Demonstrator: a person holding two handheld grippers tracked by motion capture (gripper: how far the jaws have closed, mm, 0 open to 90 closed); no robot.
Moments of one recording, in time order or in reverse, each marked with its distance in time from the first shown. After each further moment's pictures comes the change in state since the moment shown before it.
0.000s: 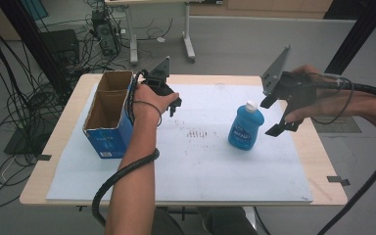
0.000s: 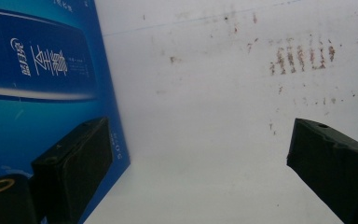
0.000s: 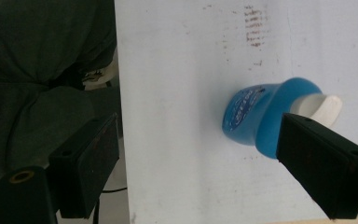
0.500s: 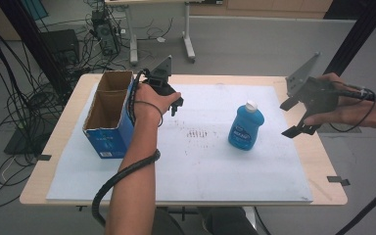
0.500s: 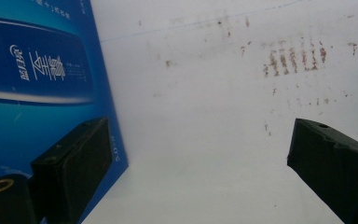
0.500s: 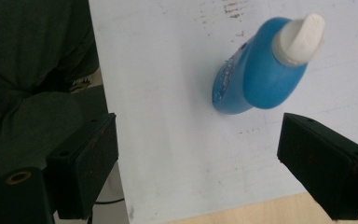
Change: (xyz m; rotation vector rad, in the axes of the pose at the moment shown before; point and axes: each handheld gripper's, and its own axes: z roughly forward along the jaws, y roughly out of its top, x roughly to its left) left arm -0.005 -0.001 -0.003 -0.020 -0.002 0.015; right arm -0.008 -0.062 0.004 -0.069 -0.054 0.134
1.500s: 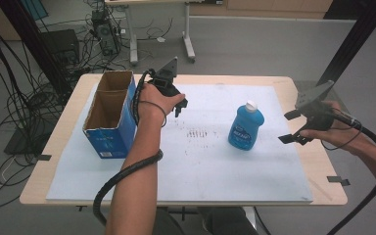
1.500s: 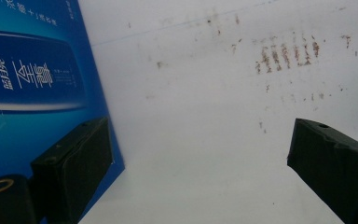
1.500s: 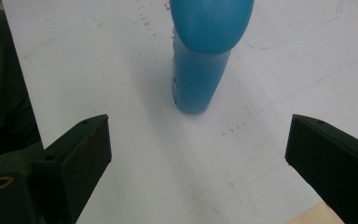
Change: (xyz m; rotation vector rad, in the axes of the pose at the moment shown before) left arm -0.012 0.002 0.001 0.007 0.010 0.041; right arm -0.027 -0.078 0.070 -0.228 -0.096 0.223
